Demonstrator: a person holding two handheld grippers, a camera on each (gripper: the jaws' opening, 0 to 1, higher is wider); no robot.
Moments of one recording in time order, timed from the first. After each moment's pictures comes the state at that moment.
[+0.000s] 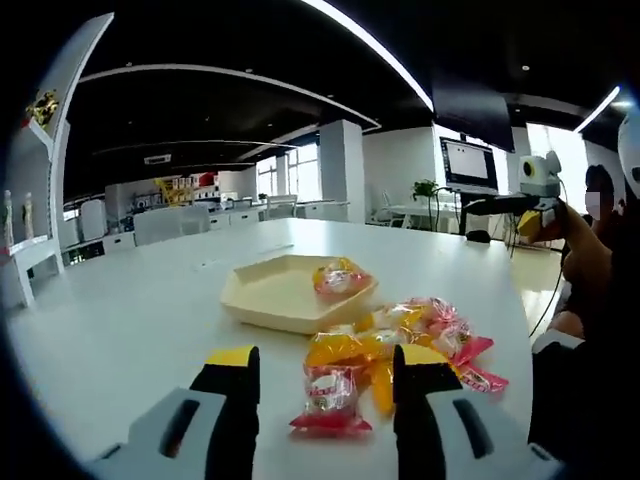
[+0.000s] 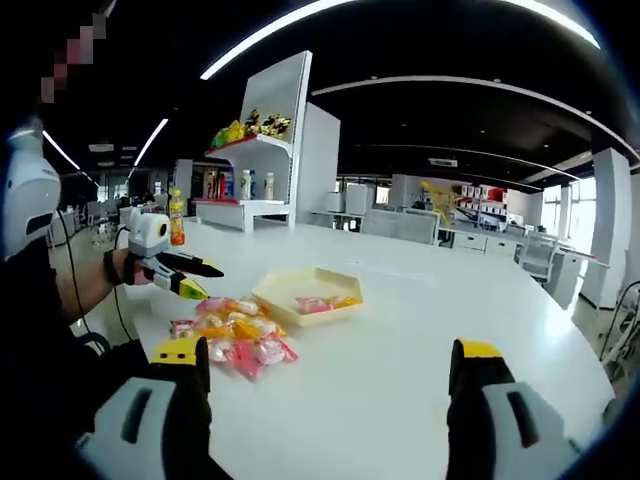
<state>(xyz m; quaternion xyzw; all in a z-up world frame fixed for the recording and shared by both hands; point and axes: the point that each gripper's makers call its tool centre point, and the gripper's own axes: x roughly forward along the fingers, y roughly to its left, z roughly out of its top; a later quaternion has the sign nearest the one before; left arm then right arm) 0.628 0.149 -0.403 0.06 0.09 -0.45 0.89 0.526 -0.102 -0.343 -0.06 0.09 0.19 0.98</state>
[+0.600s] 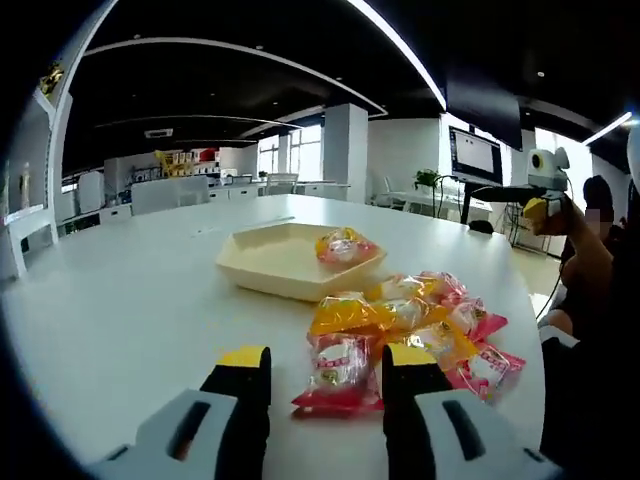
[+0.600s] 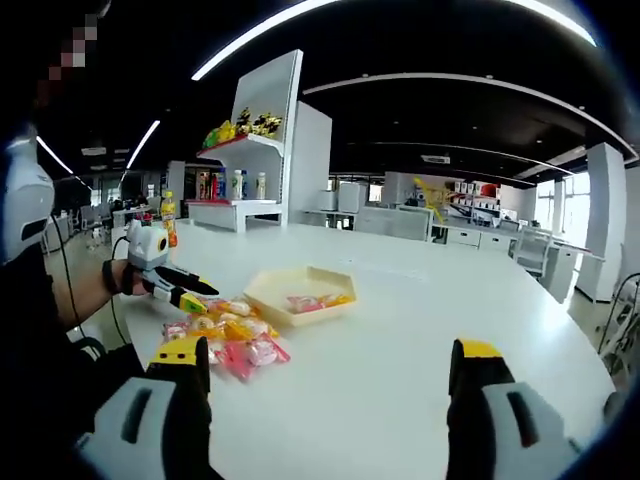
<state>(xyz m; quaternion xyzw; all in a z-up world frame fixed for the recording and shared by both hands) 0.630 0.146 -0.436 0.05 0.15 -0.45 0.88 0.532 -0.108 -0.346 -0.05 0.09 0.18 0.98</state>
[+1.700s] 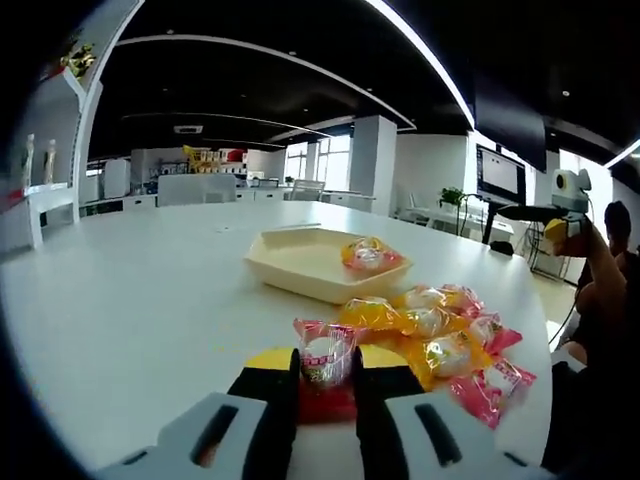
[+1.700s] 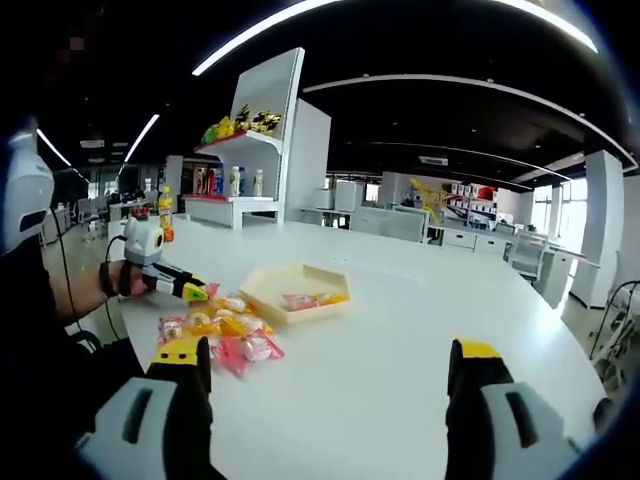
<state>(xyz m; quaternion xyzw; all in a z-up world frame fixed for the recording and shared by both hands) 0.644 0.165 -0.433 0.00 0.14 -0.40 0.91 0.528 -0.115 -0.343 -0.07 0.09 0.17 0.98</state>
